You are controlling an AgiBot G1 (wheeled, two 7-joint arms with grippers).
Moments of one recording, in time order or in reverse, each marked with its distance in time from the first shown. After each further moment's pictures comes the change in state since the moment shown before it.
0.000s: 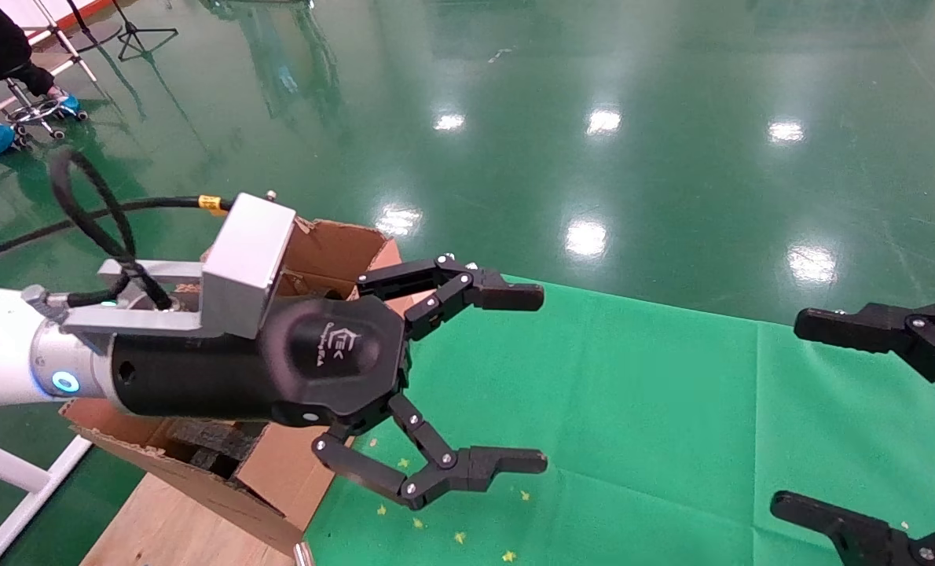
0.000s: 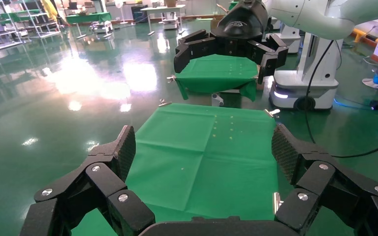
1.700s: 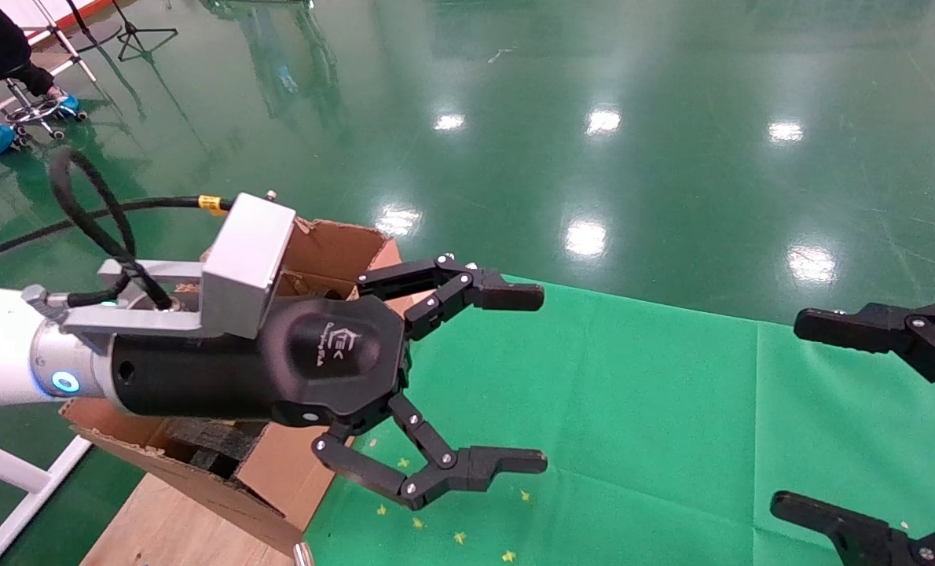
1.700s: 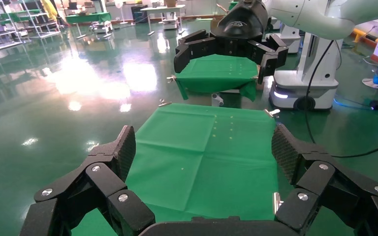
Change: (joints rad) left arm 0.000 0.000 0.000 0.000 0.000 0.000 0.000; right arm 0.000 0.000 0.000 0.000 0.000 0.000 0.000
